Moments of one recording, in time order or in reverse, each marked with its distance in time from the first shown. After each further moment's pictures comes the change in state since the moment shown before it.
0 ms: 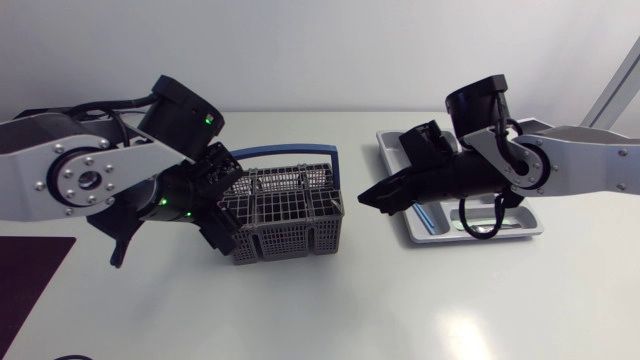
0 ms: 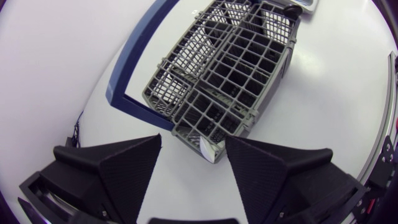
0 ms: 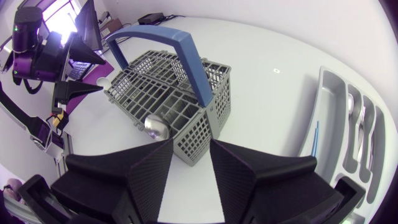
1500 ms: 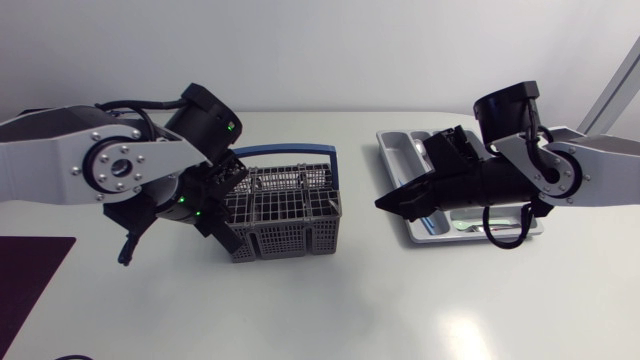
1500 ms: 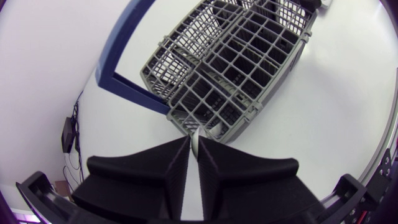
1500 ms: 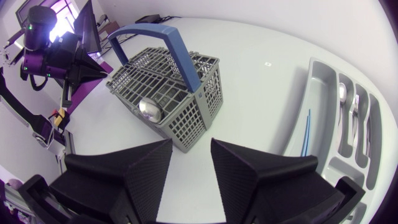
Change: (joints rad) left arm -0.011 0.072 0.057 -0.101 -0.066 -0.113; right arm -0.077 -0.079 -0.064 -0.037 -0.046 -0.035
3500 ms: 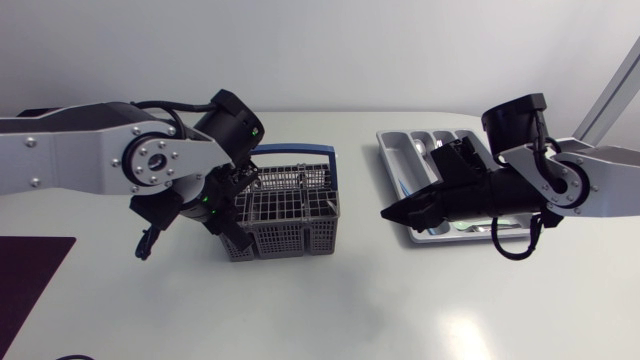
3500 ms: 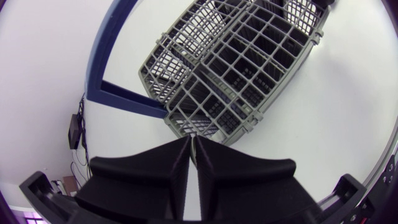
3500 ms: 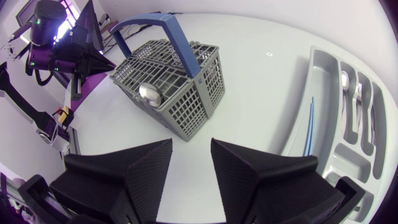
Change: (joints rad) left arm -0.028 0.093 0.057 -0.037 -0.075 -0.038; right arm -0.033 -0.024 -0.050 -0.019 -0.045 -0.015
